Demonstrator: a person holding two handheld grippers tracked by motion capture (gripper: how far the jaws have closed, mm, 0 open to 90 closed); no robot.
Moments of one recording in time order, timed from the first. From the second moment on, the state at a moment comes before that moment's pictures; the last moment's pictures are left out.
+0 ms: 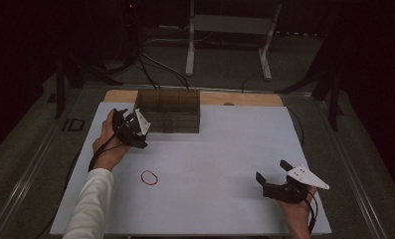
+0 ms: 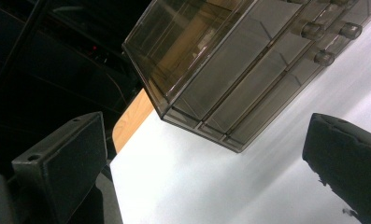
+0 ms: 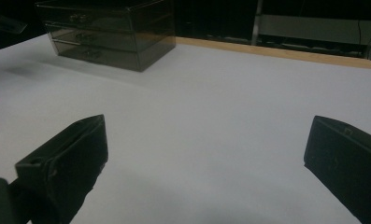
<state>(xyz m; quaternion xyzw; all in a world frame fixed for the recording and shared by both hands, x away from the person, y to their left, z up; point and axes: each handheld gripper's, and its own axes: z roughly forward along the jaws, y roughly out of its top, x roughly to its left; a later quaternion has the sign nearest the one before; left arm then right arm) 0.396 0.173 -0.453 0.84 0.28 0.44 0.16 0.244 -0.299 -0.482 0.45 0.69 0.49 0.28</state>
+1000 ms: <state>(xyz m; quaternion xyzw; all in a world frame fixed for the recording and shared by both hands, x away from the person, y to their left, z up) 0.399 0.146 -0.463 0.84 0.25 0.47 0.12 0.244 -0.300 -0.482 0.45 0.69 0.49 0.28</state>
